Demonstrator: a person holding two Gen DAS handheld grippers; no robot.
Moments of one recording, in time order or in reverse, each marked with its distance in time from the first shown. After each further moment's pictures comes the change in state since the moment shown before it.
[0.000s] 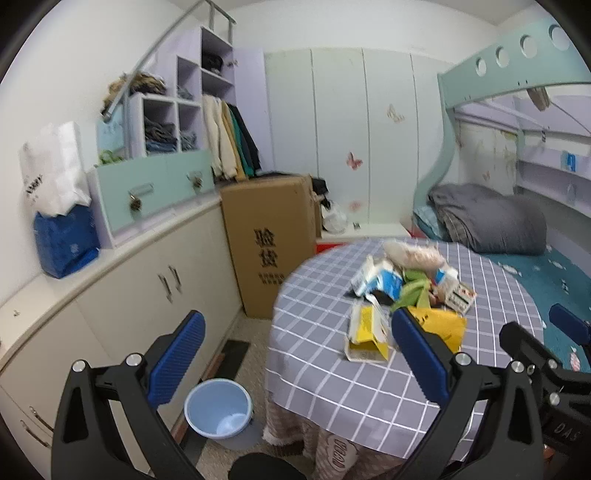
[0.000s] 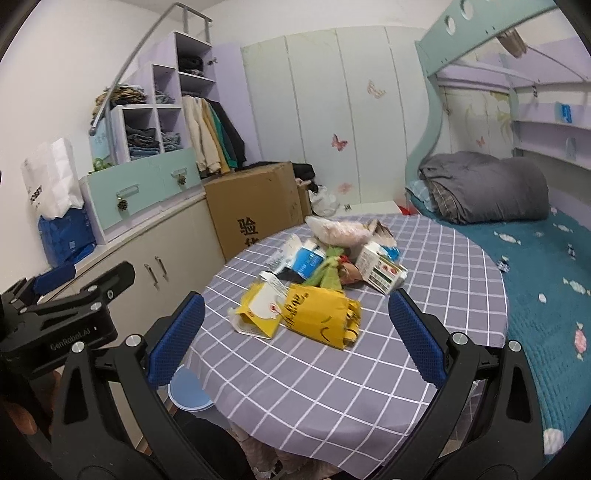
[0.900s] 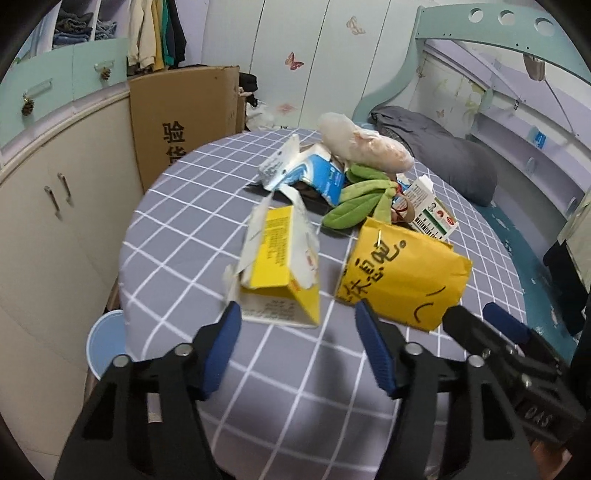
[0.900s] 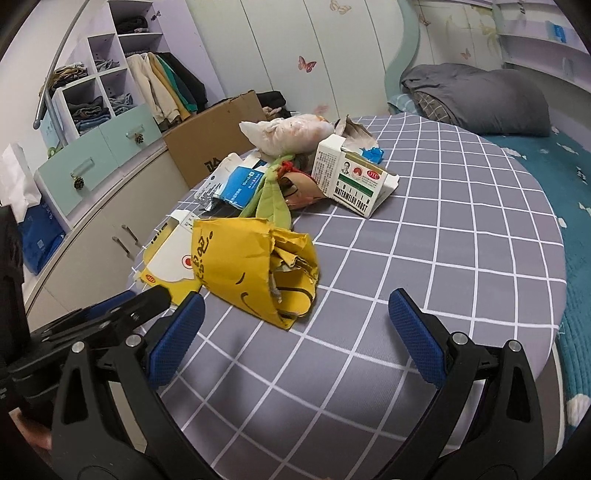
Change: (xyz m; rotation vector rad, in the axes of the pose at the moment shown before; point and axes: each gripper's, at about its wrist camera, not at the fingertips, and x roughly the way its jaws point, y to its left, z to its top) left arm 0.160 -0.059 -0.047 -0.073 0.386 -0.347; right arm 0.120 -0.070 -0.035 0.152 0.271 -0.013
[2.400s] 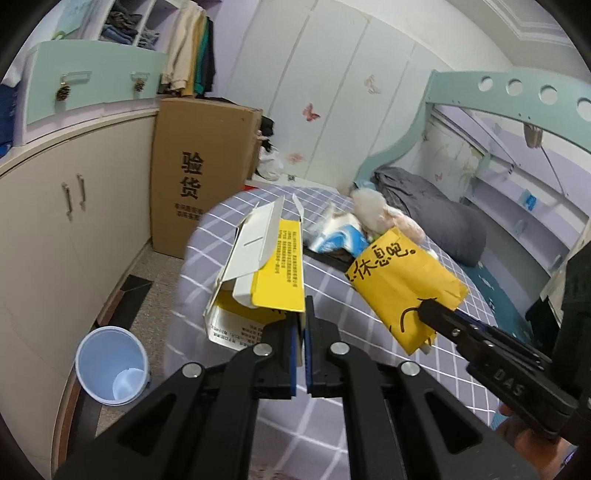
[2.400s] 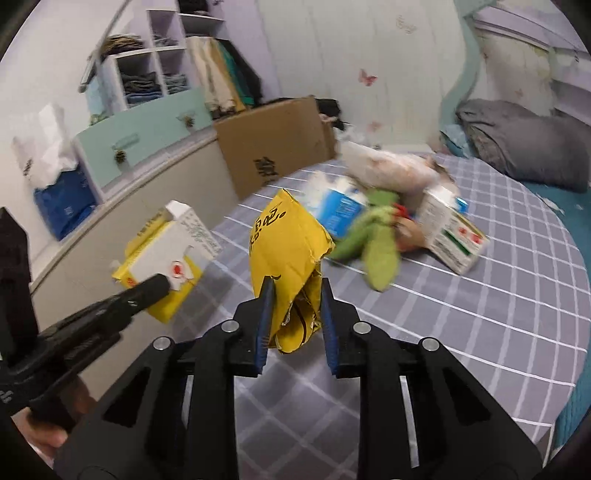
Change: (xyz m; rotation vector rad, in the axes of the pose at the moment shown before) left arm -0.058 0.080 -0.002 -0.131 -0.220 -0.047; right arm 0.008 0.086 0.025 -0.202 -0.025 0.122
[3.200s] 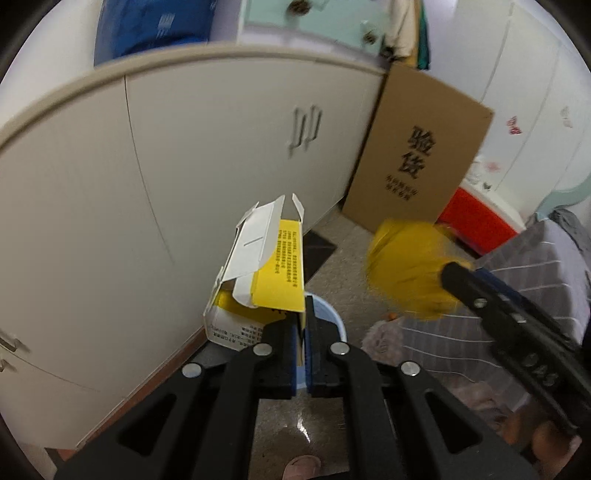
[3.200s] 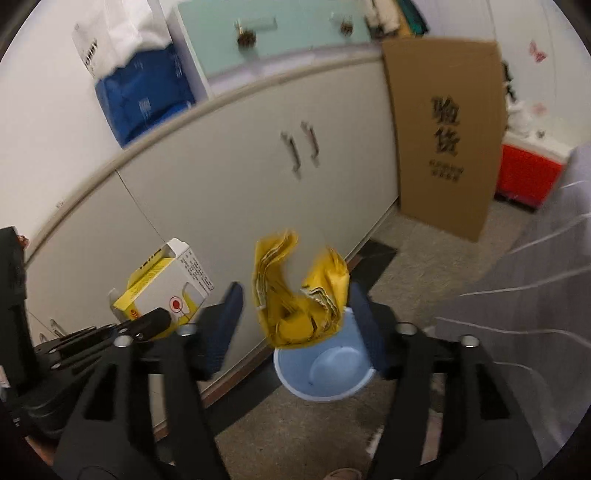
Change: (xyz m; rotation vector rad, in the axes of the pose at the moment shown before) left arm 0.001 0.321 -0.015 -0.341 0.136 0.576; right arm 0.273 0.261 -0.036 -0.228 0.248 0.385
